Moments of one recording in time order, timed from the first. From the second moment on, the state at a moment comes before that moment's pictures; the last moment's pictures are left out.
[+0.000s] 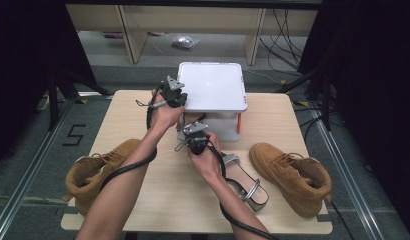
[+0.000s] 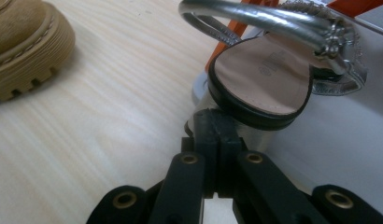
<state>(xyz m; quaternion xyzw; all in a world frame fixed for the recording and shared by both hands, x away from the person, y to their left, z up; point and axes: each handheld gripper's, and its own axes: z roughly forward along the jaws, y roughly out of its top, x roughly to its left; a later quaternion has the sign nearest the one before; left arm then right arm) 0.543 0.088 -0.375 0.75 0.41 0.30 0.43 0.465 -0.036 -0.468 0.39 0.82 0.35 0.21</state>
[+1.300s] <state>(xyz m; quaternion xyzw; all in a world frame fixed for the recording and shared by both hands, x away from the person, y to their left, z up) 0.543 0.088 -0.375 0.74 0.41 0.30 0.43 0.502 -0.018 -0.487 0.41 0.82 0.33 0.23</state>
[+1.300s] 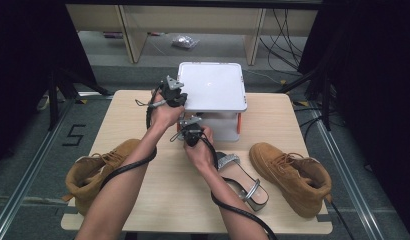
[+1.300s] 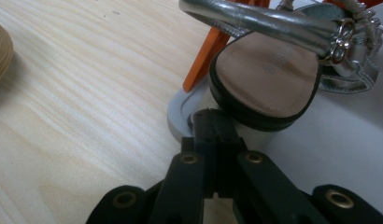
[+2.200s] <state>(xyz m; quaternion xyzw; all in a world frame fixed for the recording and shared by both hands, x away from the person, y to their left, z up) 0.543 0.090 -0.377 0.74 0.41 0.31 0.44 0.483 -0.079 -0.449 0.41 0.84 0.29 0.19</state>
